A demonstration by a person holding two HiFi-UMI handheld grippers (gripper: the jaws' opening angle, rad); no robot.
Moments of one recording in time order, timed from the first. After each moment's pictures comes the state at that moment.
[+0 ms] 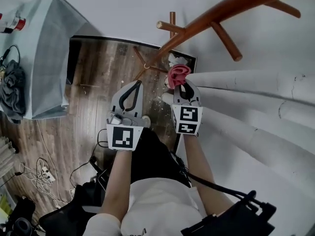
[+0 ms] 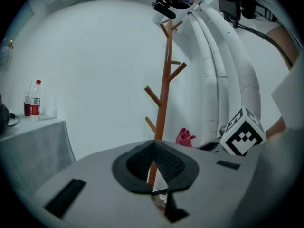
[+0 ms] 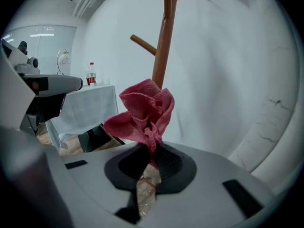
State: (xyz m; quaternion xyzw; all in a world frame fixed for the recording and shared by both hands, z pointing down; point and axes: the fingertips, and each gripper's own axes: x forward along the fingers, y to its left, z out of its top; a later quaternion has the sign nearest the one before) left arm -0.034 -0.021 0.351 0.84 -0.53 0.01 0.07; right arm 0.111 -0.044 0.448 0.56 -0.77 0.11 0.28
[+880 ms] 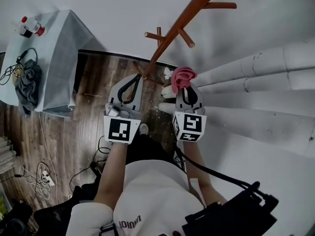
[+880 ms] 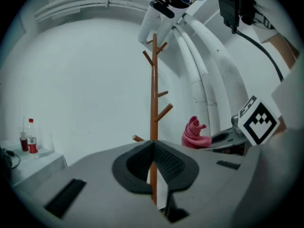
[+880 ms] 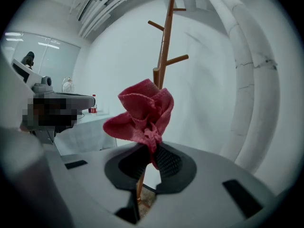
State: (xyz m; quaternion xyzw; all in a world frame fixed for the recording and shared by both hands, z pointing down) left arm -0.022 0.006 0.223 0.86 -0.51 -0.01 -0.04; right arm 0.122 -0.003 0.287 0.59 -0.79 0.03 0.17
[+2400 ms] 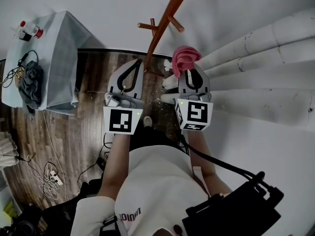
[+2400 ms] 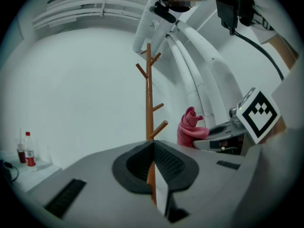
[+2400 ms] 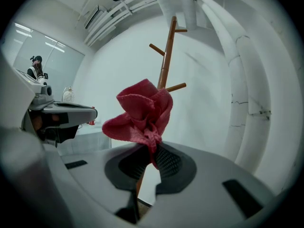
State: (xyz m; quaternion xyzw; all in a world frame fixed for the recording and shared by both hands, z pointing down) left arm -0.010 0.019 0.179 0.86 -0.51 -0.04 -0.08; right arm 0.121 0.005 0.215 0.60 -0.79 -0.04 0.11
